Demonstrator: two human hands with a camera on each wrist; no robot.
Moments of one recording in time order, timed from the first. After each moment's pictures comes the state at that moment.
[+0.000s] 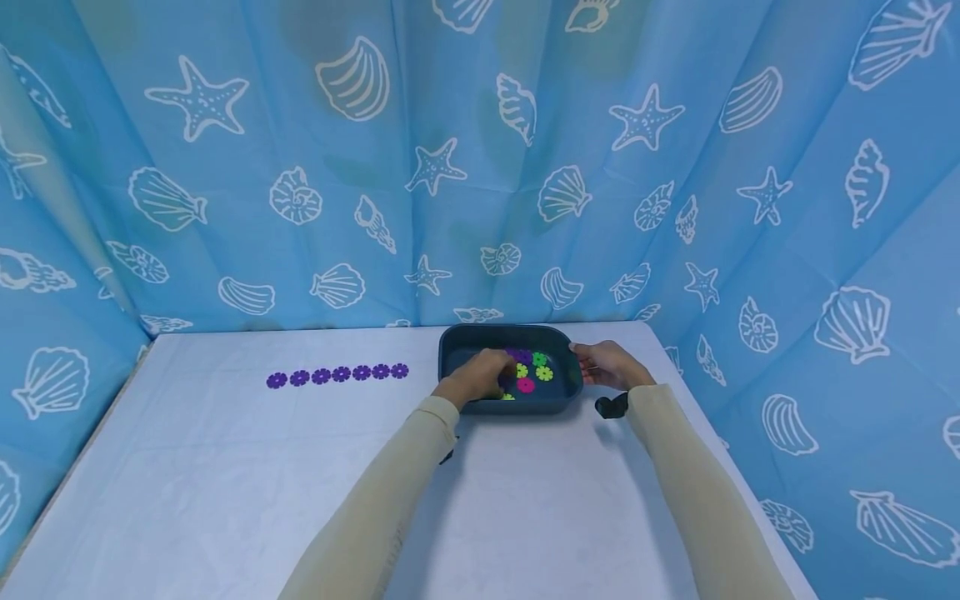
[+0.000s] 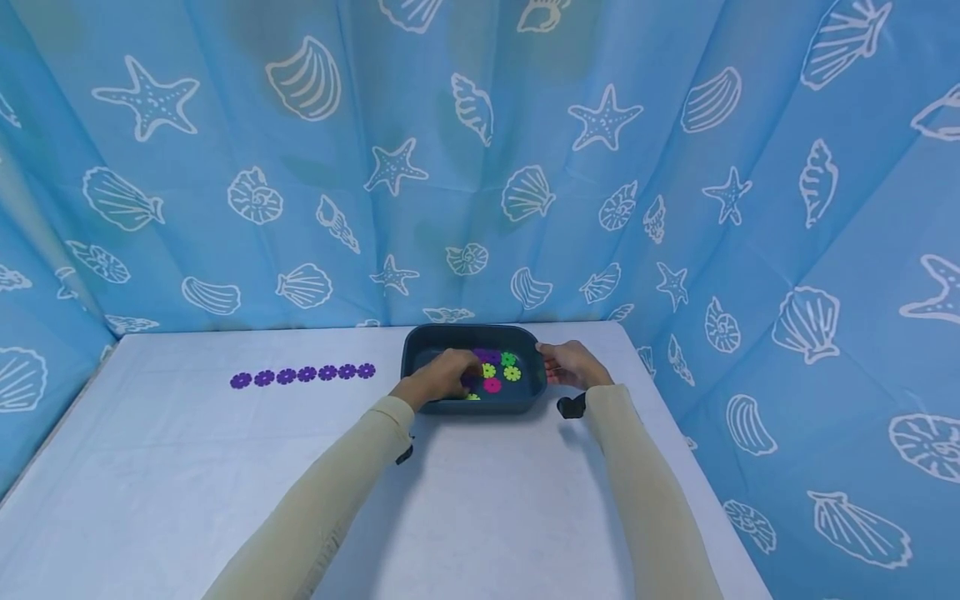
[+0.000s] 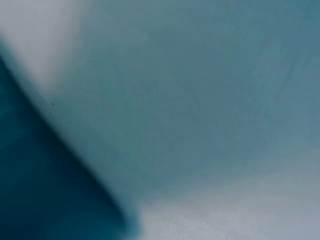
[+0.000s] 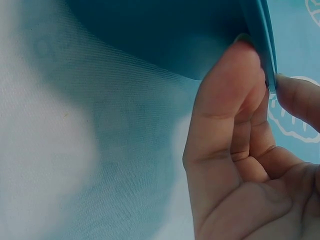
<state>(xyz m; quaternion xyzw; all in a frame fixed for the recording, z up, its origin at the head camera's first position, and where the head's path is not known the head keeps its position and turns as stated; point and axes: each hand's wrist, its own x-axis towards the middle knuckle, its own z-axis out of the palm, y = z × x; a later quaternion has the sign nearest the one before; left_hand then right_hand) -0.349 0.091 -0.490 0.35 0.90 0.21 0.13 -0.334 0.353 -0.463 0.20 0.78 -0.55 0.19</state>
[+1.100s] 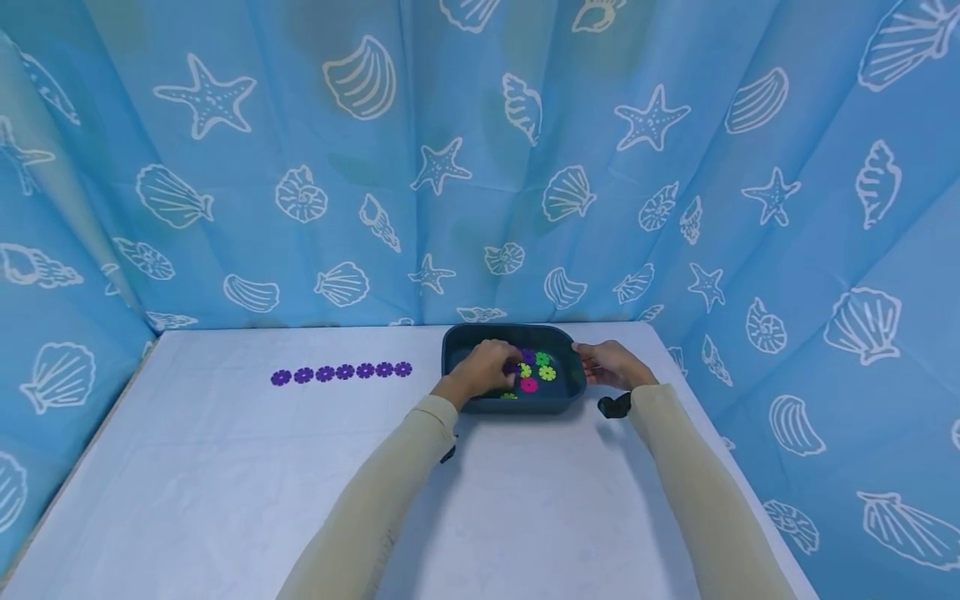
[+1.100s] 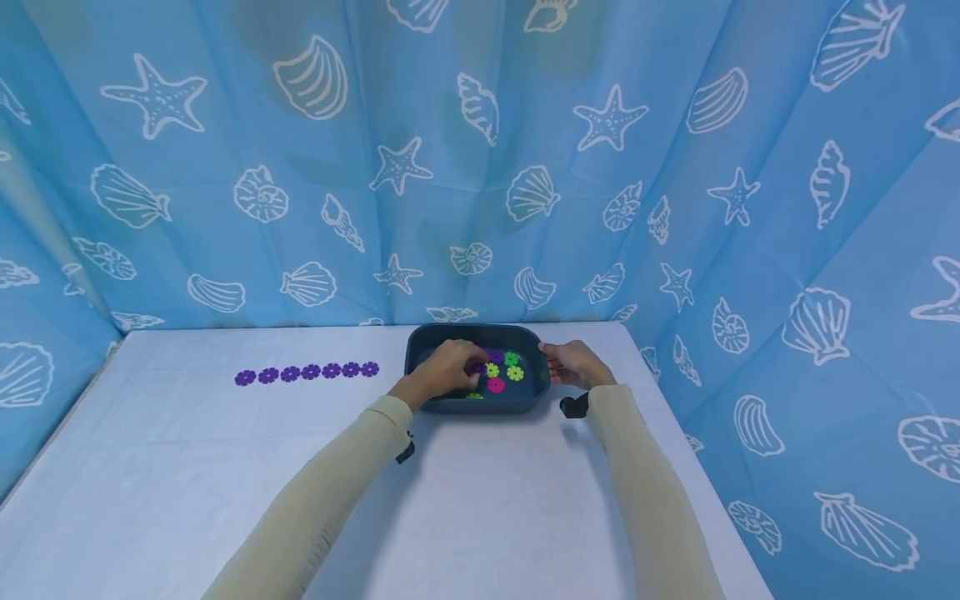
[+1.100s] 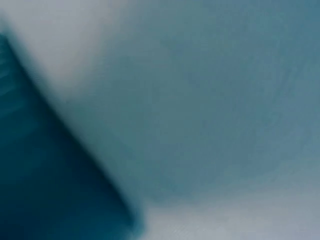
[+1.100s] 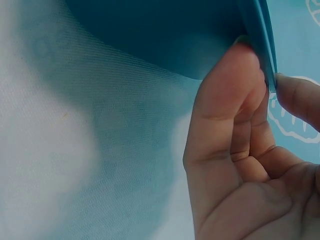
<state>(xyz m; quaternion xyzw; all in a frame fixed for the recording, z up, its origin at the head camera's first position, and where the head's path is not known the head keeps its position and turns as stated) -0.350 0.086 -0.483 0.36 0.89 0.26 0.05 -0.336 0.352 -0.464 0.21 0.79 -0.54 0.19</state>
